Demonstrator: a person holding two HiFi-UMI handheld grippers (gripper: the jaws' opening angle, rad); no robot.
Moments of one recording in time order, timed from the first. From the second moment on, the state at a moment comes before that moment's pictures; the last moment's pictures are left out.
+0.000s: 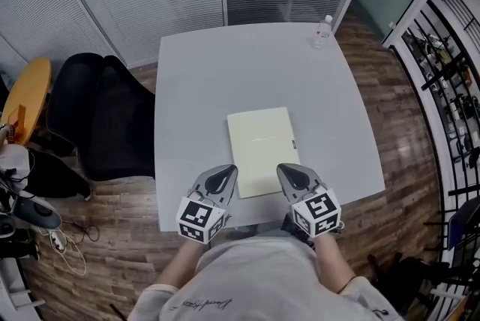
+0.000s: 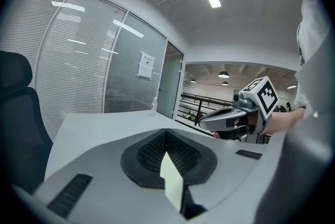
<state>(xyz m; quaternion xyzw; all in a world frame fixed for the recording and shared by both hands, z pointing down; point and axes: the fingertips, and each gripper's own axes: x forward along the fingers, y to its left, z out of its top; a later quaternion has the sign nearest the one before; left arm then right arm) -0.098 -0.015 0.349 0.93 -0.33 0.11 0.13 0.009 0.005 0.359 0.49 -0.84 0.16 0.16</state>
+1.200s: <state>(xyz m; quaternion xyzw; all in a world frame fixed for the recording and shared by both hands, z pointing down) -0.092 -0.029 0.389 0.90 -0.35 0.17 0.18 0.060 -0.029 0.387 0.49 -0.83 0.20 0.18</state>
